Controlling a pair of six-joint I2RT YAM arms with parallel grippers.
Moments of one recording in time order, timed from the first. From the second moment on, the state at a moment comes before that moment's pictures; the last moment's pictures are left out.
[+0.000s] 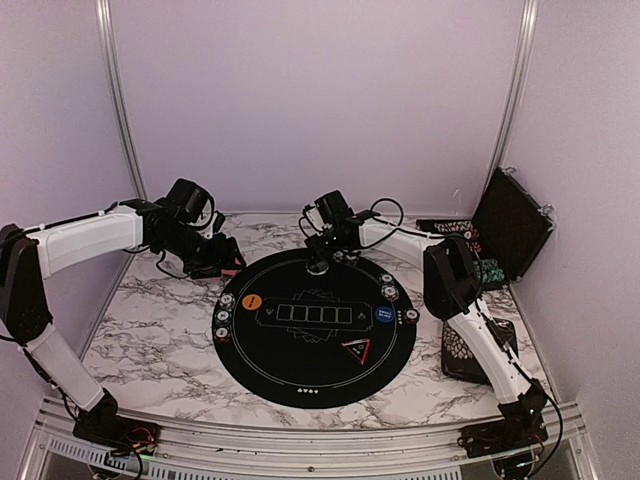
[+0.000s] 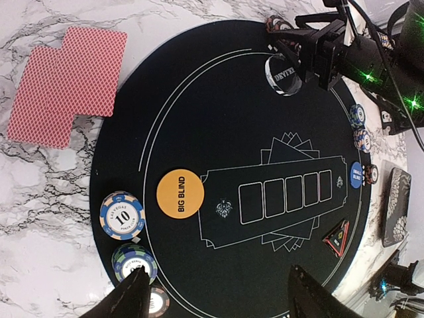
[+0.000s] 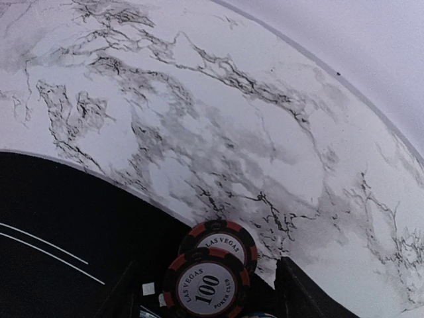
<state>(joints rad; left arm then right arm) -0.47 1.60 1.24 -0.63 0.24 -0.51 0.62 2.70 2.42 -0.52 0.14 -0.06</state>
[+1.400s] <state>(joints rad) -0.46 1.60 1.21 -0.57 0.21 -0.51 0.70 2.17 1.92 -0.53 0.16 0.17</state>
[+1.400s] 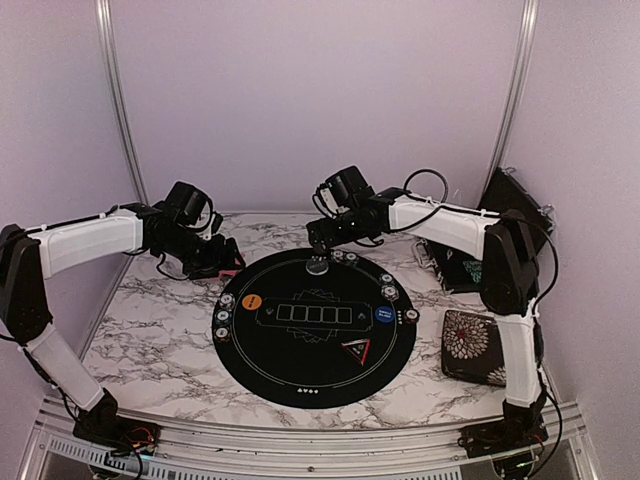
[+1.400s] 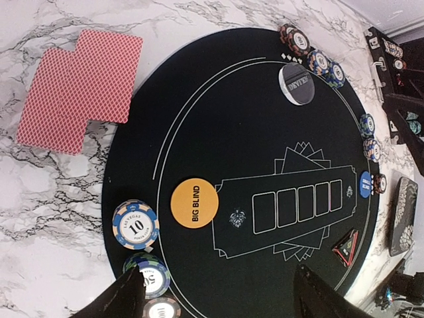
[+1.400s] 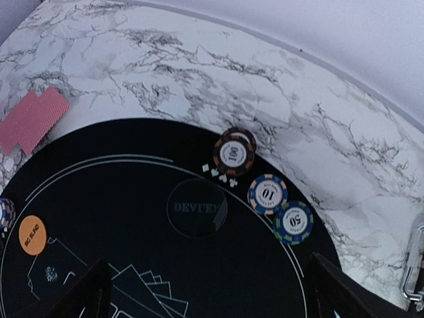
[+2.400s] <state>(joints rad) -0.44 1.69 1.34 -0.70 -0.07 -0.51 0.70 1.66 1.35 -0.46 0.07 0.26</state>
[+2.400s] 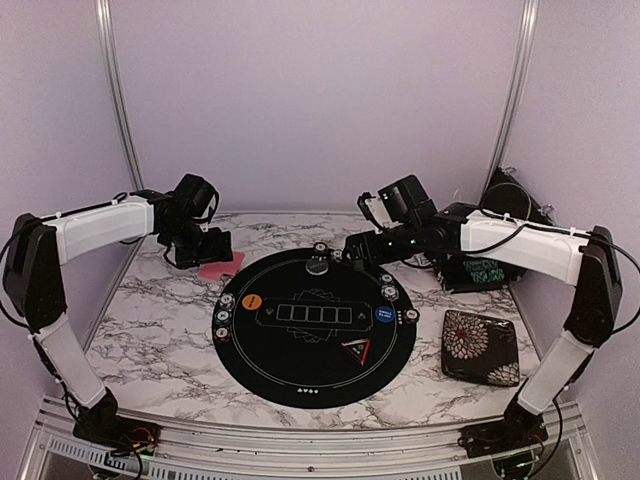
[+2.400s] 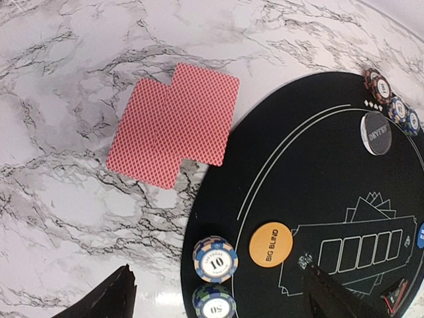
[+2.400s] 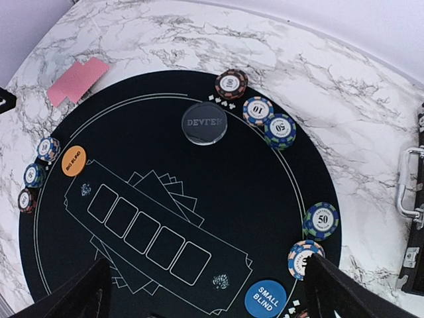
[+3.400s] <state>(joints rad) -0.42 2.24 2.00 -0.98 -0.23 -0.27 0.68 1.64 1.30 -0.40 0.06 0.27</state>
